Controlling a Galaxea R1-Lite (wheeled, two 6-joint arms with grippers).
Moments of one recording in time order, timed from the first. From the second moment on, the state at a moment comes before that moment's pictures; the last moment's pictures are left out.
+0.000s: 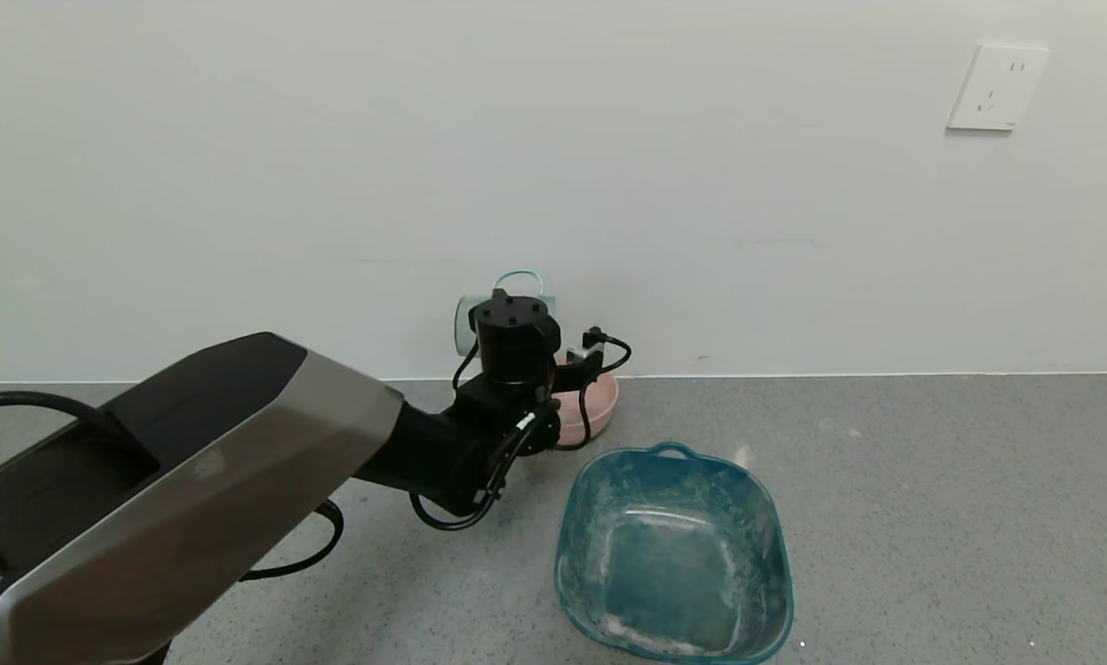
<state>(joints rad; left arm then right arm) -0.58 2.30 -1.37 -0.94 0.86 1.61 0.00 0.00 0.00 -0.01 -0.01 0.04</state>
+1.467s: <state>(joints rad) -0.41 1.92 -0.92 -0.69 0.44 0.54 0.00 0.00 0.00 -0.01 -0.01 0.04</state>
